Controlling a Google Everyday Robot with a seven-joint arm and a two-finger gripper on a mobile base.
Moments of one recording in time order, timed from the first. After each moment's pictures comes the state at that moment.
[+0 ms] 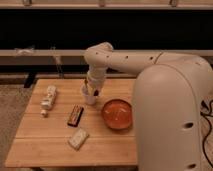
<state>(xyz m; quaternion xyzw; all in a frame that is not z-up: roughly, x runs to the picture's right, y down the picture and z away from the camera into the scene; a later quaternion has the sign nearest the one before) -0.059 0.018 0.794 -0.32 0.08 0.45 0.83</state>
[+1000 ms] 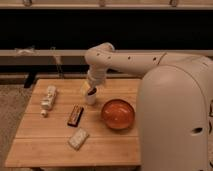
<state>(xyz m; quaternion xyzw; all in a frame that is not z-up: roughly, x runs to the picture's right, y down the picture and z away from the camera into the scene) -0.059 0.008 0.794 -0.30 0.07 0.48 0.82</state>
